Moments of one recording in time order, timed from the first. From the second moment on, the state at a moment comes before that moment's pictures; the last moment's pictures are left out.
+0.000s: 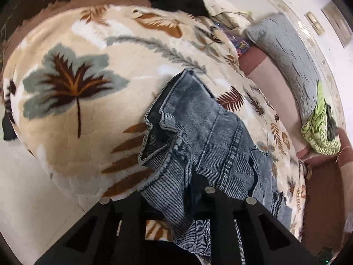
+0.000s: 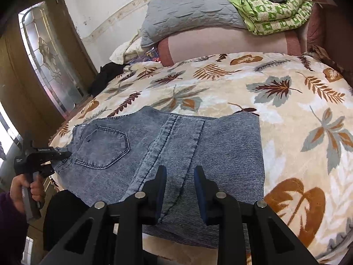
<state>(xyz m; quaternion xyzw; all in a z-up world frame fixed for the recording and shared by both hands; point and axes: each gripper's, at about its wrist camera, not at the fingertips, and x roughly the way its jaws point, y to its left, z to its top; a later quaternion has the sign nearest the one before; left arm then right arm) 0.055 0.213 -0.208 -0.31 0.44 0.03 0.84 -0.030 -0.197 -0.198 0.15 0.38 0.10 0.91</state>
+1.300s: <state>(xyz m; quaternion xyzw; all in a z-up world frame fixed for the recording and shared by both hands) 0.012 -0.179 -0.155 0.02 0.48 -0.32 0.82 -0.051 -0.352 -0.227 0.41 0.34 -0.01 0.84</state>
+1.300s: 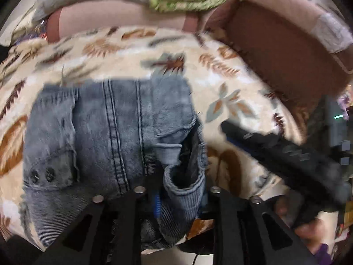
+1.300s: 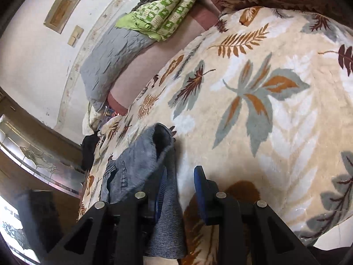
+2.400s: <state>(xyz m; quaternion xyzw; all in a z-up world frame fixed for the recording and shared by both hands) 0.112 -0.070 -0.146 0.03 0.48 -0.18 0.86 0.025 -0.264 -0.194 0.21 0.39 0.04 0.90</state>
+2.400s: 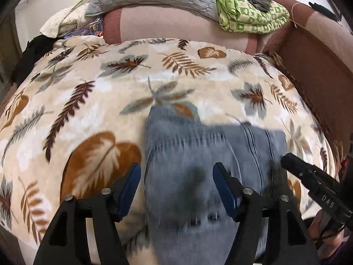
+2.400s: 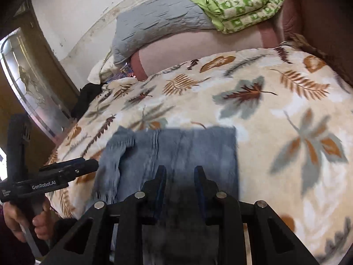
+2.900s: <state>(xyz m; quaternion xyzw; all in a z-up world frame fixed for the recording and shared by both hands) 0.178 -0.081 -0.213 0.01 0.55 -0.12 0.82 0.073 -0.268 -0.239 0.21 0.46 0.02 0.86</state>
